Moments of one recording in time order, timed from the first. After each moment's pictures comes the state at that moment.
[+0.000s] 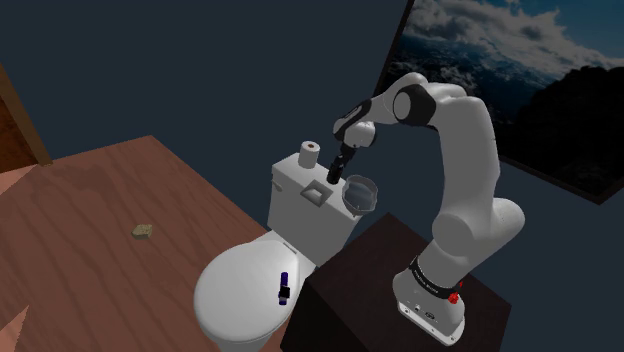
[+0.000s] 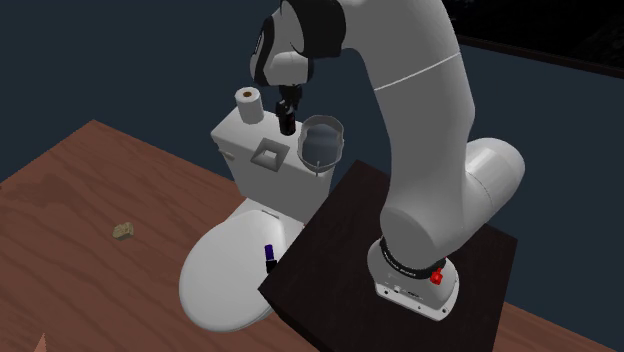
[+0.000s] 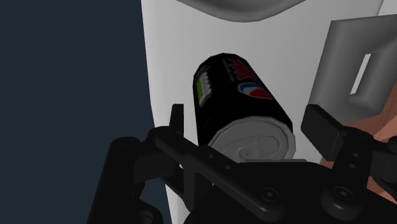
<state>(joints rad) -0.32 0.76 -0.19 -1.77 0.37 2.54 -0.88</state>
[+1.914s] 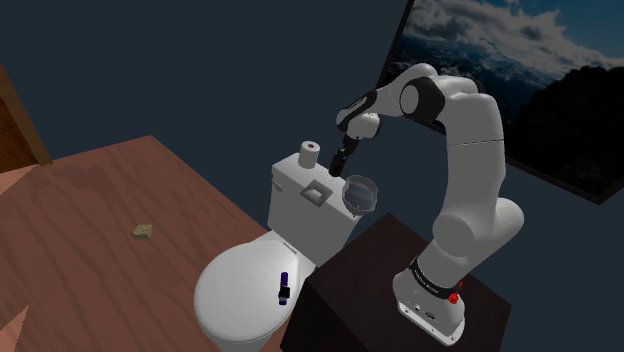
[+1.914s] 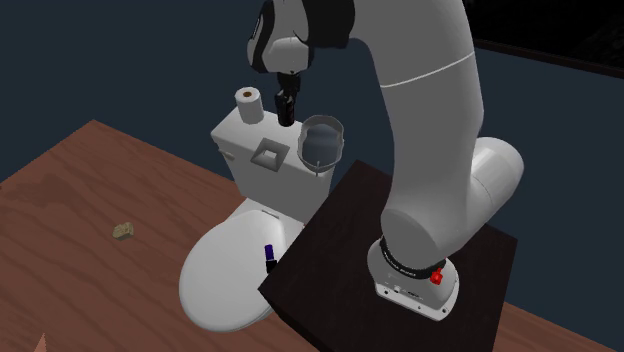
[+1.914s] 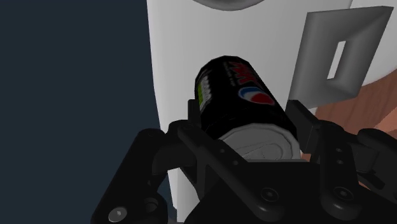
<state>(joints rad) -0.30 0.67 -0.22 -1.80 0.35 2.48 -0.86</state>
